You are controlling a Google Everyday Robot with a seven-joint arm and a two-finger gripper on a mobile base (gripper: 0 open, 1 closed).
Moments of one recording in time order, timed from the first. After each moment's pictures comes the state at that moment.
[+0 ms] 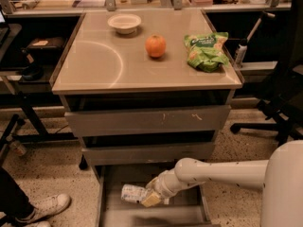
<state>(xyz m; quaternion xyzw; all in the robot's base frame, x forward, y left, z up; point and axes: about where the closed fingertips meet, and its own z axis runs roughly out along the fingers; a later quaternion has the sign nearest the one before) 0.470 0.011 0.354 -0.54 0.77 0.27 0.20</state>
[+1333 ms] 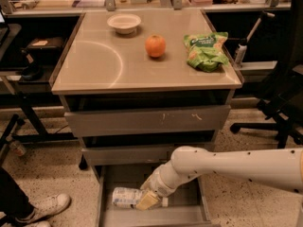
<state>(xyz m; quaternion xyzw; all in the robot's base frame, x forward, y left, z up) 0.425 0.025 0.463 -0.55 0.77 0.28 0.16</state>
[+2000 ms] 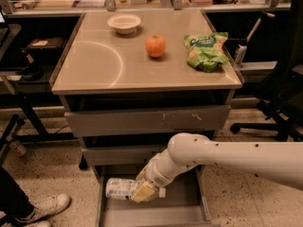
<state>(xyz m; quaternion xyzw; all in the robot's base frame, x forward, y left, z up) 0.431 0.037 0.533 -0.57 0.76 0.26 0.17</state>
